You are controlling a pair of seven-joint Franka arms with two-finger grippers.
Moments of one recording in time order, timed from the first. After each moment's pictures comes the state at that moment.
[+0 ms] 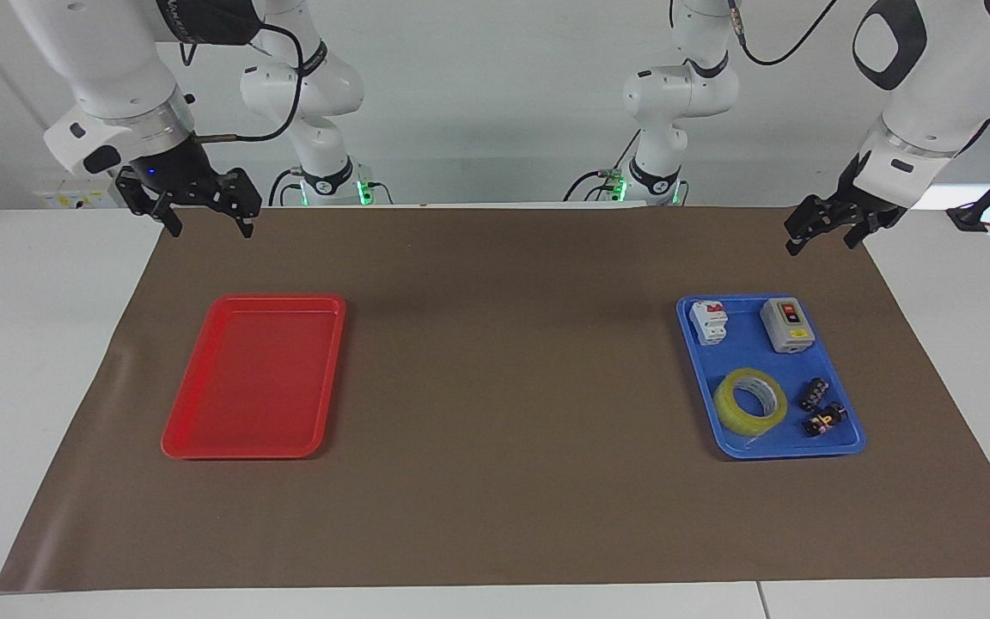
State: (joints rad) left arm 0.00 0.00 -0.02 -1.60 -0.02 1.57 -0.06; right arm 0.03 0.04 0.00 -1.46 -0.03 1.46 0.06
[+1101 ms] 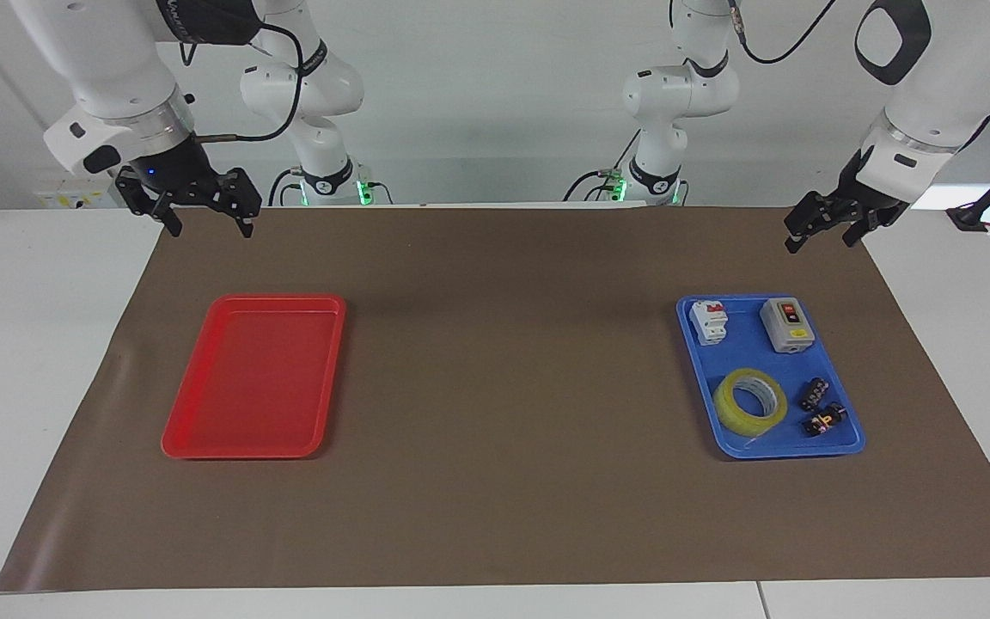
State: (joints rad) left arm 0.01 0.00 -0.02 -1.60 -0.02 1.58 -0.06; right arm 0.03 0.04 0.00 -1.46 -0.03 1.46 0.06
